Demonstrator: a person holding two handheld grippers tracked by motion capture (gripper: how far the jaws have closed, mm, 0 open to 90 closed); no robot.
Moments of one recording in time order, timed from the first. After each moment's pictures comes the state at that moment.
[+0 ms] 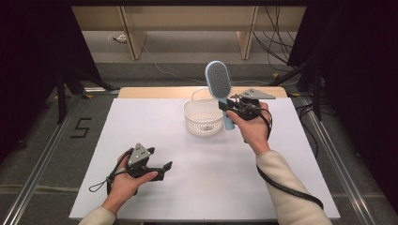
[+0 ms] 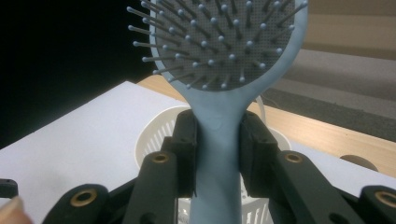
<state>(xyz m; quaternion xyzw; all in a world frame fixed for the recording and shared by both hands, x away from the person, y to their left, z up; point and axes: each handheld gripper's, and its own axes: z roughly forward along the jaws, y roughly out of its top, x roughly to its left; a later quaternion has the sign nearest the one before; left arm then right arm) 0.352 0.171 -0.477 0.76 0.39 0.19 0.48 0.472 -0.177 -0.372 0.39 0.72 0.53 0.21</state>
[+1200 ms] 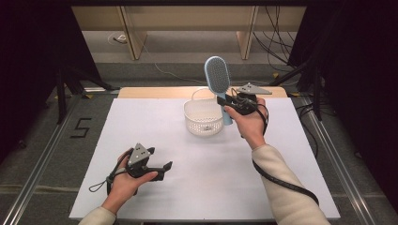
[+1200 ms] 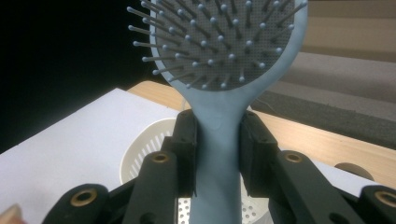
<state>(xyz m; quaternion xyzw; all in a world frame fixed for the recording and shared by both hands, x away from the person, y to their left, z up) 0.352 0.171 -0.477 0.76 0.39 0.19 0.48 0.487 -0.170 -0.369 0.40 0.72 0.53 0.22</state>
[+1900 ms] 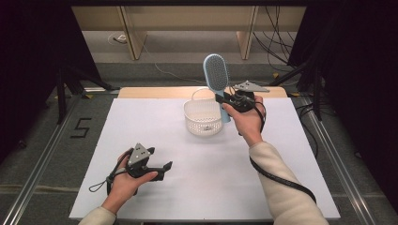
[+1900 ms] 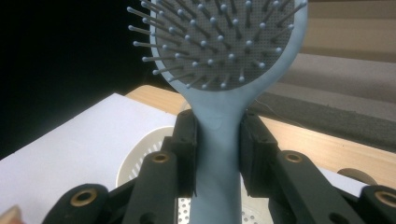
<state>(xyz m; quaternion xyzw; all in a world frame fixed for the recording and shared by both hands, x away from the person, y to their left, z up) 0.352 0.171 -0.477 0.76 0.39 0.19 0.48 0.495 -0.164 -0.369 0.40 0.71 0.53 0.22</state>
